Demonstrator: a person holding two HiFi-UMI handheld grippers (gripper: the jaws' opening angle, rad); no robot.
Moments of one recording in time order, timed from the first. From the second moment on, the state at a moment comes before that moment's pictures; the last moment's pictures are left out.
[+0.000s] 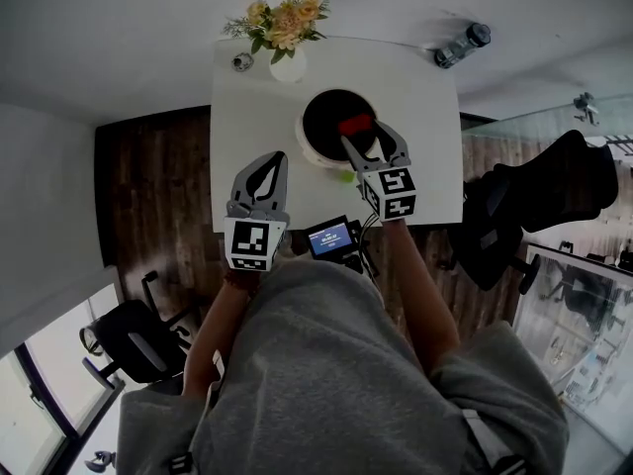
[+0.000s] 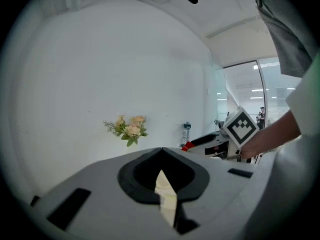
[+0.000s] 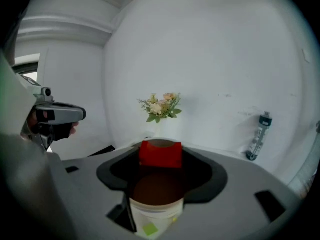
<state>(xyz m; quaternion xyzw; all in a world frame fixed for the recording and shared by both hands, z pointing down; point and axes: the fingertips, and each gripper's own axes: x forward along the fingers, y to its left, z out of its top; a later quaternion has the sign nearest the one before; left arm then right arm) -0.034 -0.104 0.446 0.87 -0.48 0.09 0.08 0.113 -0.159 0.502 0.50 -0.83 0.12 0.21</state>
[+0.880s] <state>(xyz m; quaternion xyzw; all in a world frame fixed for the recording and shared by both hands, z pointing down) -0.040 -0.109 0.454 0.87 -0.48 0.10 0.08 0.102 -0.160 0.508 0.50 -0.83 0.11 0.22</state>
